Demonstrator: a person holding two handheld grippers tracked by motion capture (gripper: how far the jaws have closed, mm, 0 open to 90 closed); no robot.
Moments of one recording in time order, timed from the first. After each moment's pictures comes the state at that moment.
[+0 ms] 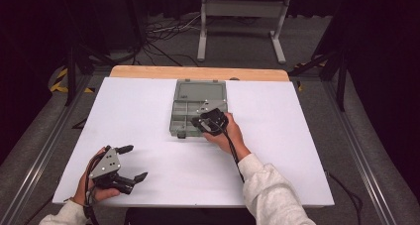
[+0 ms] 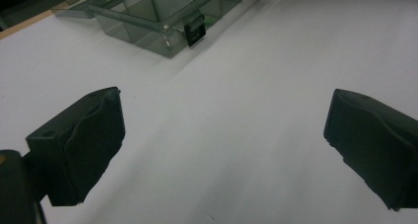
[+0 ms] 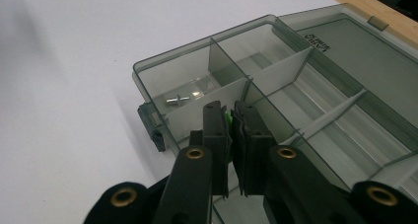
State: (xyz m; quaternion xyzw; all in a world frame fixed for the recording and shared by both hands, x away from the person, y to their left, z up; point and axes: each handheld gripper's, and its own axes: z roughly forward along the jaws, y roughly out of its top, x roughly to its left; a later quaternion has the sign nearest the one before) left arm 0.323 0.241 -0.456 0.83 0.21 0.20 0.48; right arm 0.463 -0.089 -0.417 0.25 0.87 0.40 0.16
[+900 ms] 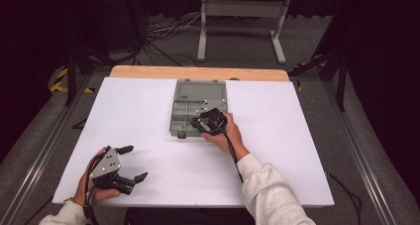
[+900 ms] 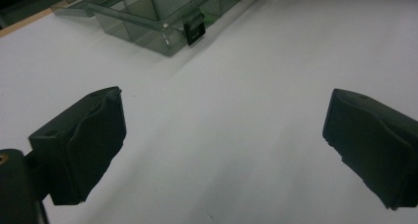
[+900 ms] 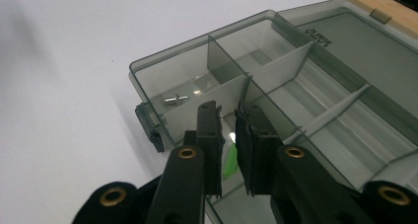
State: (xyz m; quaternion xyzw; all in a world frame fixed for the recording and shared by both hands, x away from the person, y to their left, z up) left arm 0.323 0.241 -0.456 0.83 0.21 0.20 0.48; right arm 0.465 -0.090 -0.419 0.26 0.86 0.40 0.15
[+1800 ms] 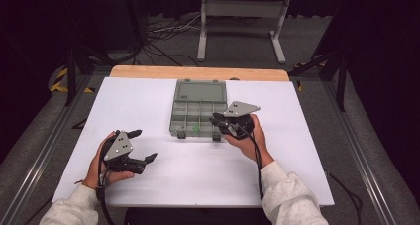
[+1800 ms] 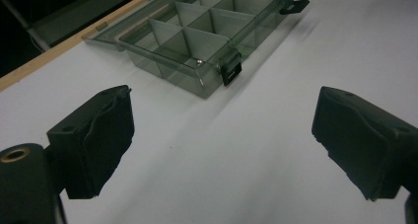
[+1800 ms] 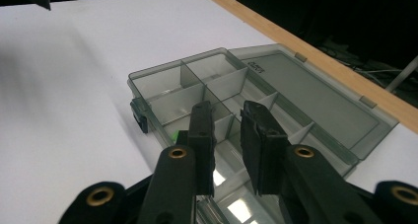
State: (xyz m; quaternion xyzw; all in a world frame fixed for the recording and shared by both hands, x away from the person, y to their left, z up) left arm 0.360 0.213 -0.430 0.82 0.22 0.24 0.47; right arm 0.426 -0.156 -0.386 0.24 0.83 0.46 0.23
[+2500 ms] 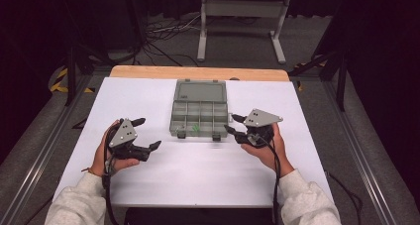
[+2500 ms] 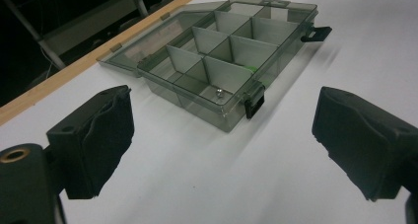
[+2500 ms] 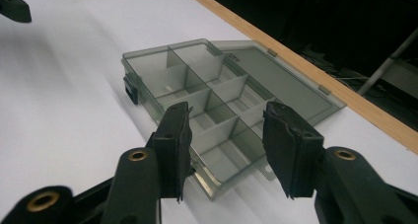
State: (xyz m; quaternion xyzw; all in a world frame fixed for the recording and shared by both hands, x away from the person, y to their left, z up) left arm 0.385 0.204 -0.418 0.82 0.22 0.25 0.47; right arm 0.396 -0.201 -0.379 0.23 0.82 0.45 0.27
